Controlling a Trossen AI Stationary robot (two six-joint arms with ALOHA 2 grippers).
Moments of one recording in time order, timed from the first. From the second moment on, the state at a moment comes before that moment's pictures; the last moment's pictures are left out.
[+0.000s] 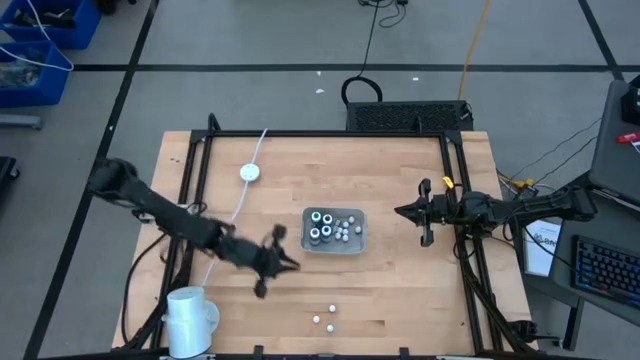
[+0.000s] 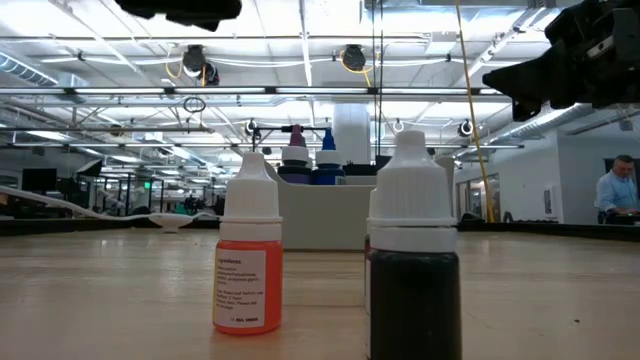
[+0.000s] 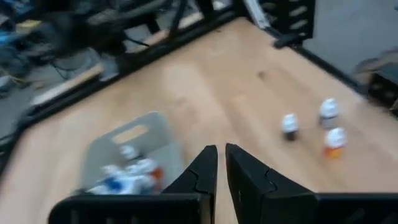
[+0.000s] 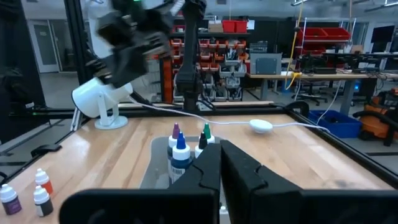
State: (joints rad) left arm -0.45 1.33 0.77 0.13 -0.25 0.24; right arm 0.08 0.34 0.02 0.38 0.13 0.01
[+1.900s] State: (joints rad) left arm -0.59 2.14 1.56 -0.50 -0.11 -0.25; right arm 0.08 0.34 0.02 0.40 0.13 0.00
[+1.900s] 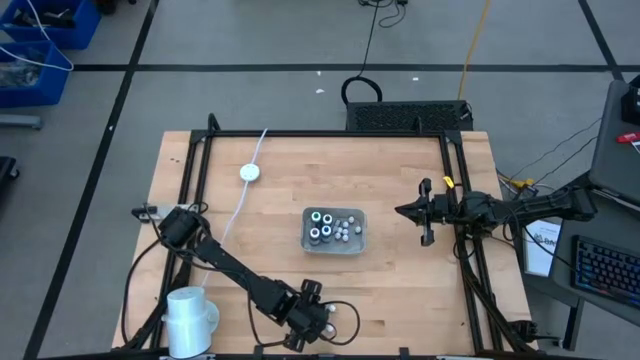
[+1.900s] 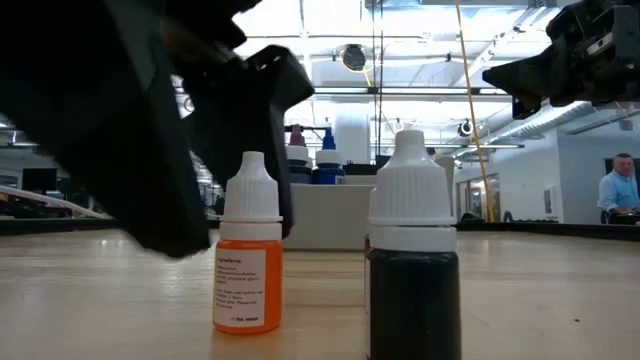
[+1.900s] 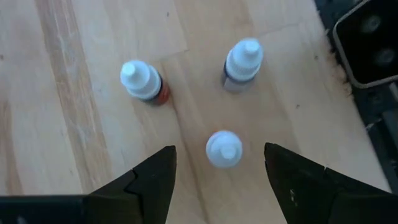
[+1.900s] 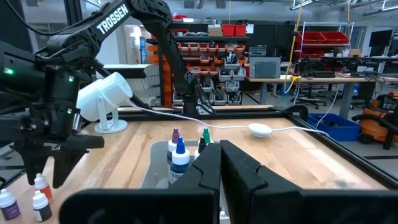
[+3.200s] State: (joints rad) left arm -0.56 2.14 1.56 -0.47 -0.07 -0.25; right arm 0.08 0.34 0.02 0.39 0.13 0.01
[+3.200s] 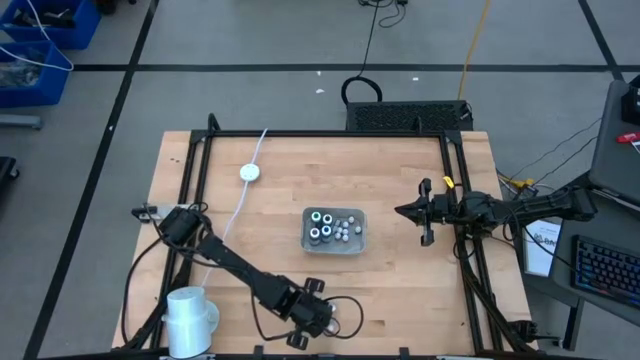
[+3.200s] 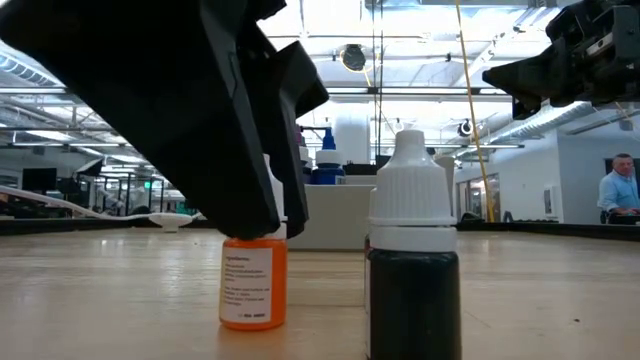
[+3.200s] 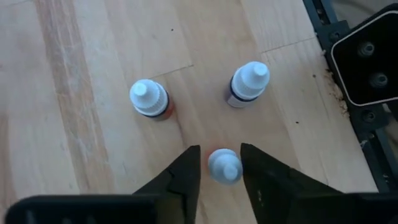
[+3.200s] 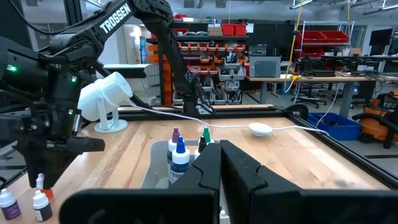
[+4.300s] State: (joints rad) left arm -0.50 1.13 0.84 -0.28 -0.36 -0.12; right arm 0.08 0.35 0.02 0.39 0.13 0.01
